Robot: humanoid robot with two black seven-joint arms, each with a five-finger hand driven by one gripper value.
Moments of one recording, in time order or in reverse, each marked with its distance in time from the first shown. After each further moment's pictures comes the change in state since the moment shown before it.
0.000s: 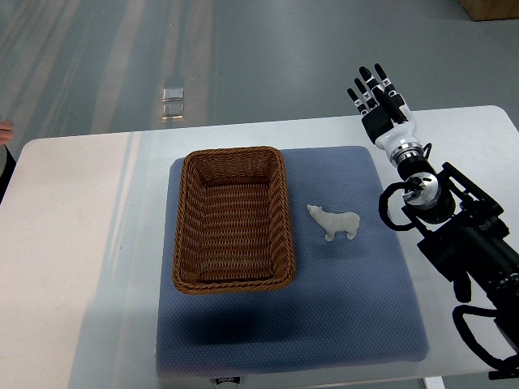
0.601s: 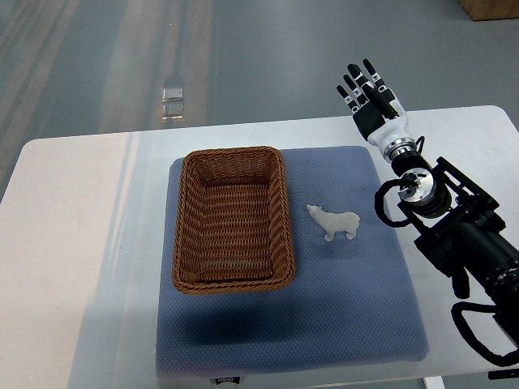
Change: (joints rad) left arm 0.000 0.000 0.000 0.001 -0.001 0.000 0.000; right arm 0.043 -0.002 -0.083 0.013 -0.018 0.004 -0.038
